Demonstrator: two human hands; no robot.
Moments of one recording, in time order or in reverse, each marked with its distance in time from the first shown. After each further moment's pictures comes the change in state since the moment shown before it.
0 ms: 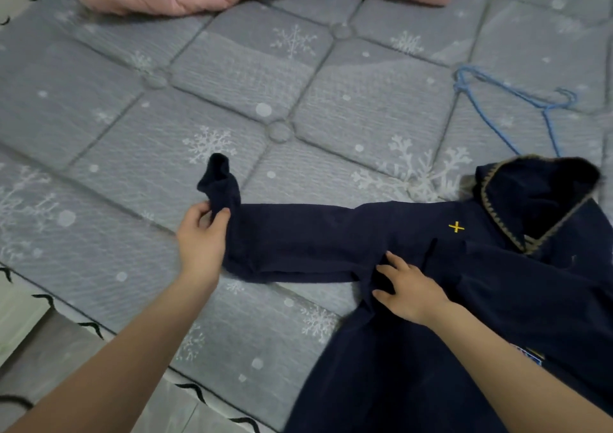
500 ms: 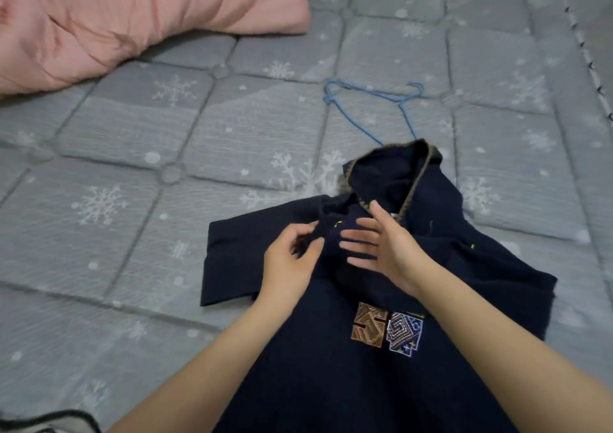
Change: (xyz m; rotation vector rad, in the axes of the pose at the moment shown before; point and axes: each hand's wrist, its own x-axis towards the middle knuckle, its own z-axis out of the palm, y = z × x) left_hand -0.212 0.045 0.185 0.097 -0.721 0.262; right_hand -0.093 0.121 -0.090 1.800 0.176 0.147
